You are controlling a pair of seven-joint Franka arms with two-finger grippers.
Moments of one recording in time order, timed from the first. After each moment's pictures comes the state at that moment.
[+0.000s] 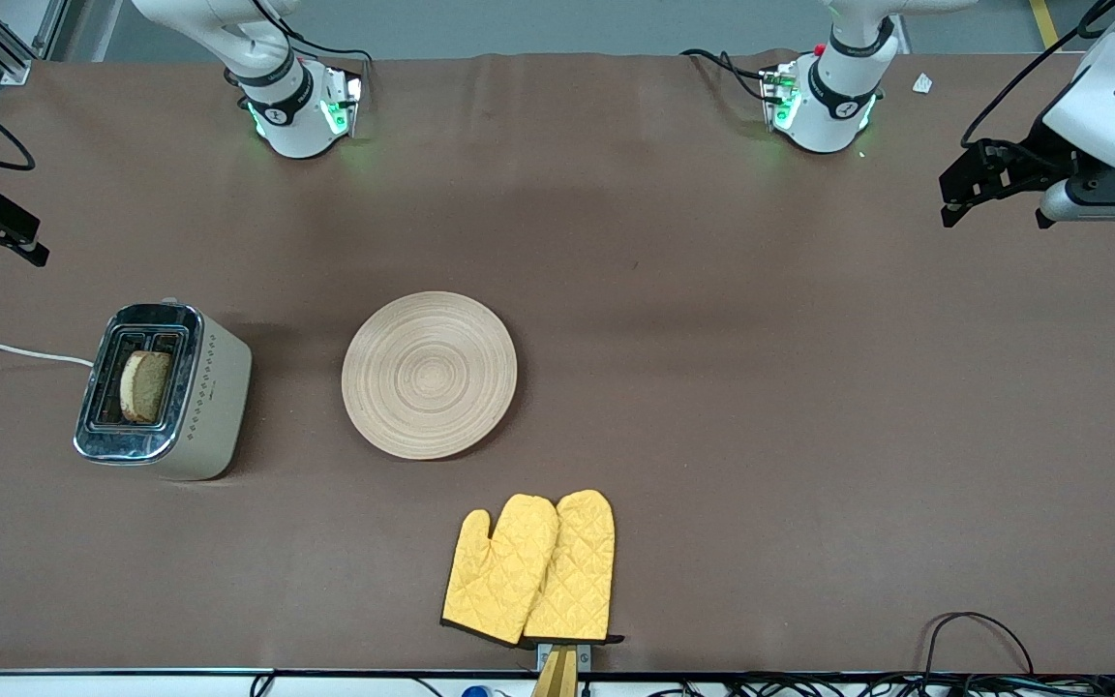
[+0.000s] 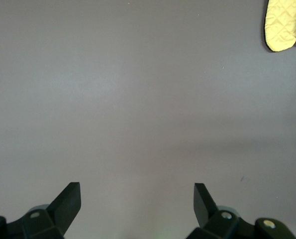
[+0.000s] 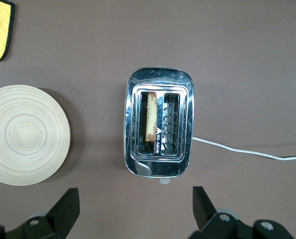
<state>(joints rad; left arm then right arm) -0.05 -0.07 -0.14 -1.55 0.02 1.53 -0.14 0.09 -0.10 -0.19 -1.70 -0.02 1.69 -0.13</state>
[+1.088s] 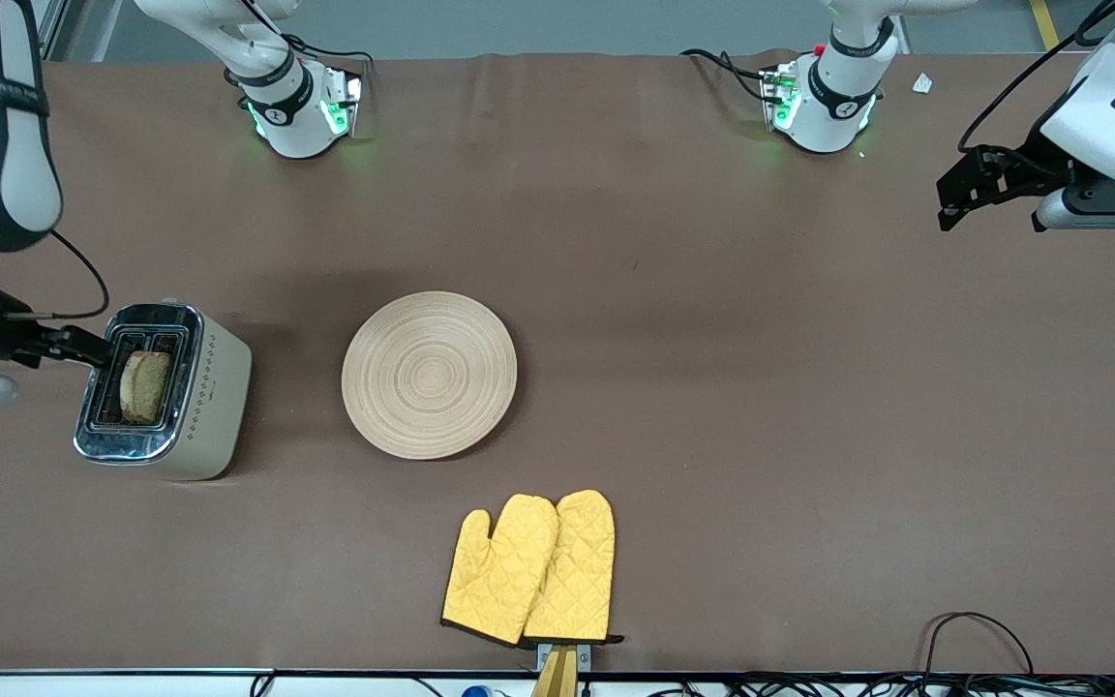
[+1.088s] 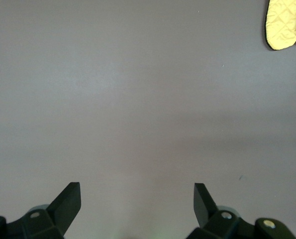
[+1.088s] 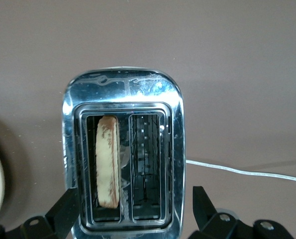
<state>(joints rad) -0.05 -0.06 -0.14 -1.56 0.01 1.52 -0.14 0.01 0.18 -0.19 -1.85 -0.02 2.04 -0.13</state>
